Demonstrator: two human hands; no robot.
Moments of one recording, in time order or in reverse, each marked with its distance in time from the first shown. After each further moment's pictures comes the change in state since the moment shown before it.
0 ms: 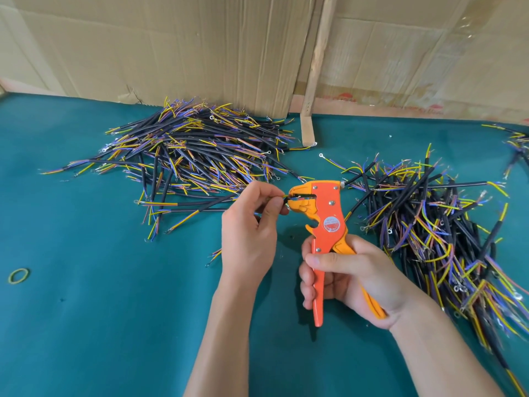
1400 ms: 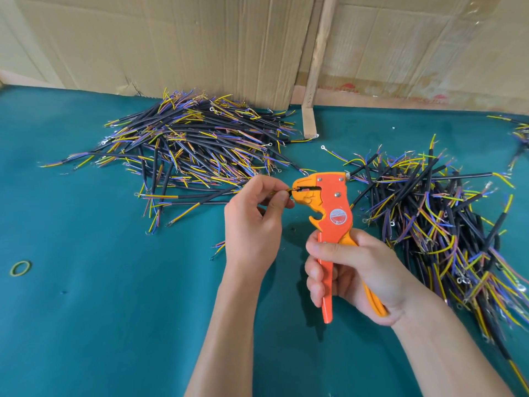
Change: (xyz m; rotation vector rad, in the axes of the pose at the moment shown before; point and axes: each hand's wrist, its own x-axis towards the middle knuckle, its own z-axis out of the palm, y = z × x) left_hand 0.000 0.002 0.002 0.008 -0.009 -0.006; right_hand -0.002 0.002 0.005 0.029 0.057 0.004
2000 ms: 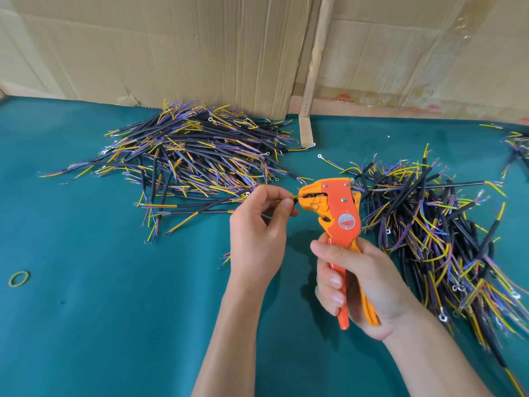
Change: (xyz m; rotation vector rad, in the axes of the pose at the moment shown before) left_hand -0.002 0.007 0.007 -0.071 -0.012 -0.047; right_hand -0.004 0.005 0.003 0.080 0.144 -0.071
